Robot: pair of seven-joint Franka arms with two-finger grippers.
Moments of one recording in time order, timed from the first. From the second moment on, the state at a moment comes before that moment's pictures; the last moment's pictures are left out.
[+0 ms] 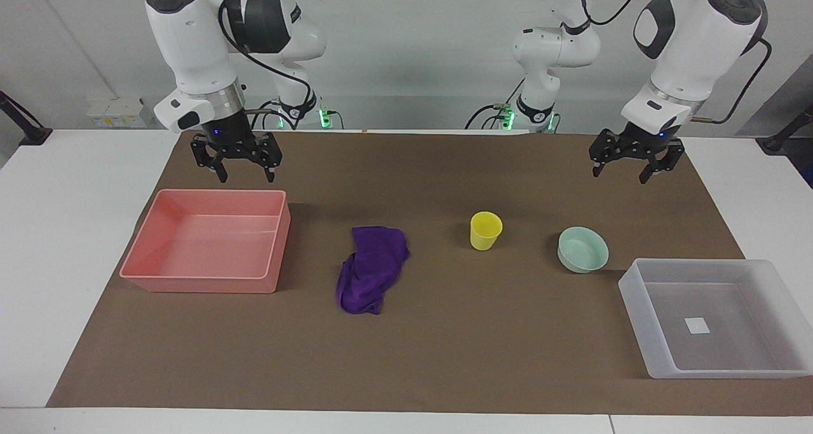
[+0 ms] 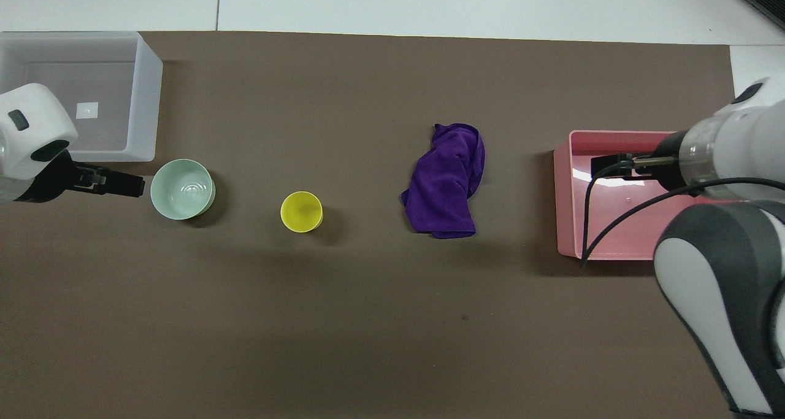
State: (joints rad) left arm -0.12 -0.10 0.03 -1.89 -0.03 1.88 0.13; right arm 0.15 -0.04 -0.04 -1.86 -0.01 1.98 0.12
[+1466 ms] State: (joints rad) left arm -0.01 0.20 0.03 -2.17 -0.03 2.48 0.06; right arm 0.41 0.45 -0.04 -1.87 0.04 2.63 0.30
